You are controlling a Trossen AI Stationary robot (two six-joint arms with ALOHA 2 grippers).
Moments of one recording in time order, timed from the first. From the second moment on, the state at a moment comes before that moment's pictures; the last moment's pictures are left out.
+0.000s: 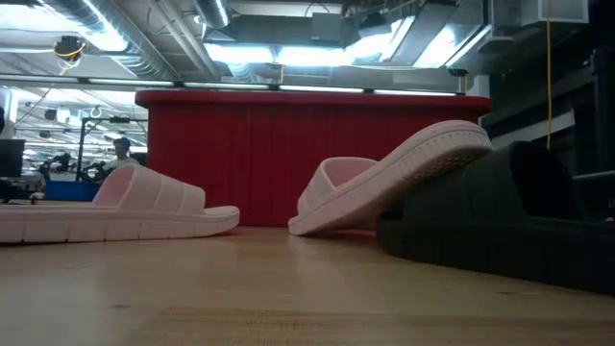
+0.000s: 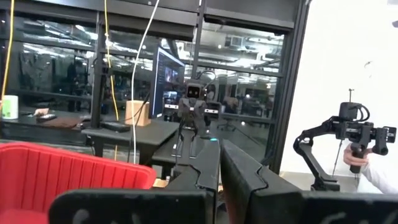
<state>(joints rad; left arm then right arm) 0.00 0.40 0.78 -0.14 -0.01 -0.14 0.00 0.39 0.79 -0.27 -0.01 0.01</state>
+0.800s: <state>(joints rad) 0.00 0.42 0.78 -0.29 -0.28 -0.05 0.00 0.41 0.78 -0.38 -0.01 0.02</state>
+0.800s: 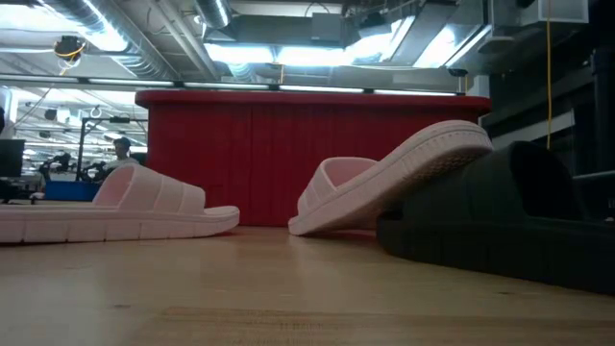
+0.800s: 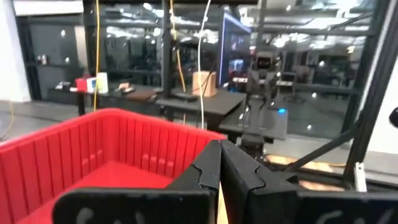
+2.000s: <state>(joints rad) -0.22 0.73 1.02 -0.28 -0.16 -0.07 0.48 0.79 1.07 -0.53 0.33 0.23</state>
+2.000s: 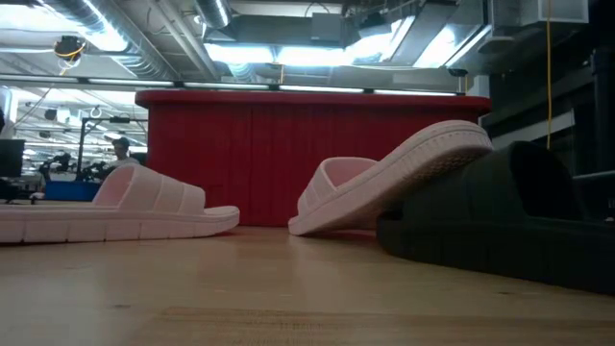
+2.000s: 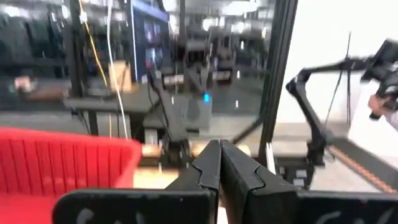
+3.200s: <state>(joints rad) -0.54 0.98 1.16 -0.50 -0.42 -0.06 0.73 1.47 1.77 -1.14 0.48 0.38</state>
